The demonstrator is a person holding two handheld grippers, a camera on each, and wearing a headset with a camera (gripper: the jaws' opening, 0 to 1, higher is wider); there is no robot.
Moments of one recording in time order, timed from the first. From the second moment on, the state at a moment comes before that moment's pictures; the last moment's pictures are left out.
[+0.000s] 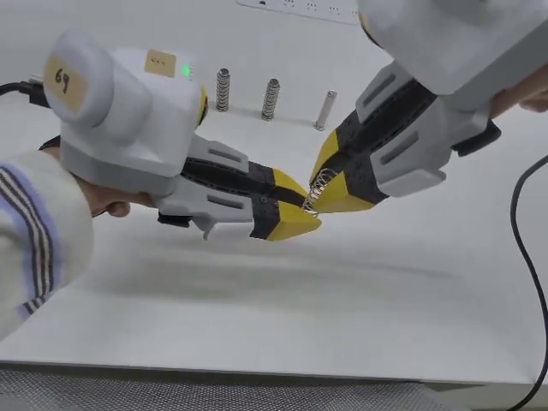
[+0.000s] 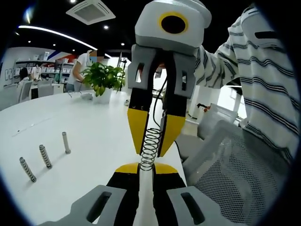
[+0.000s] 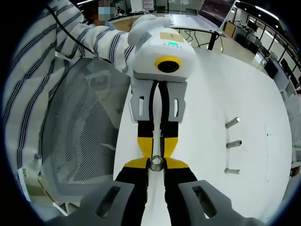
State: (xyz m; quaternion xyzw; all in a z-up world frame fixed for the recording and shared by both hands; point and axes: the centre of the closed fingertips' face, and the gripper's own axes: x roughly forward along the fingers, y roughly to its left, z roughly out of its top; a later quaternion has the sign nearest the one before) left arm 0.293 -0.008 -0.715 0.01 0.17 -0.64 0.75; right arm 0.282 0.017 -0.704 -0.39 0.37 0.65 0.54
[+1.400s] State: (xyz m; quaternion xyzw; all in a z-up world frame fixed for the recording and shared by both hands) left arm 0.288 -0.003 -0.713 0.01 0.18 -0.64 0.75; right arm 0.279 0.020 -0.711 -0.41 0.35 0.66 0.52
